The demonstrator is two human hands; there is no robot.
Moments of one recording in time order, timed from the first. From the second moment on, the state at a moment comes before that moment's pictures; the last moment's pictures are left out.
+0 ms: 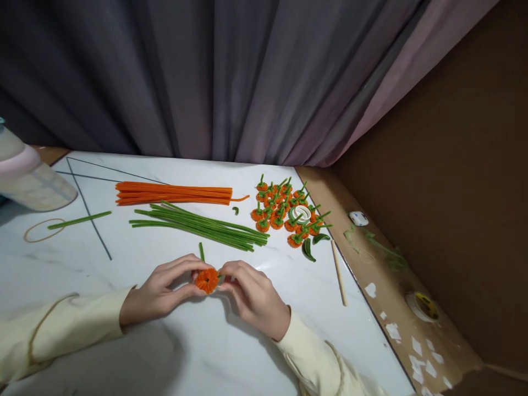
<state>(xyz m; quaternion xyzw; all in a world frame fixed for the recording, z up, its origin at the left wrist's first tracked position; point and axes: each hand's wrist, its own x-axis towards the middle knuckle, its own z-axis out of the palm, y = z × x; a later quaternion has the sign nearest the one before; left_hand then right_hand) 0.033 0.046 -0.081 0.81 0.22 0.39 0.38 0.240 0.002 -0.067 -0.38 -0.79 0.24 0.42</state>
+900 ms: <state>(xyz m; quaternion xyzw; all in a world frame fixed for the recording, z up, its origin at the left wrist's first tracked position) 0.034 0.046 -0.085 0.83 0.16 0.42 0.33 0.239 0.000 -0.070 -0.32 -0.86 0.12 0.38</state>
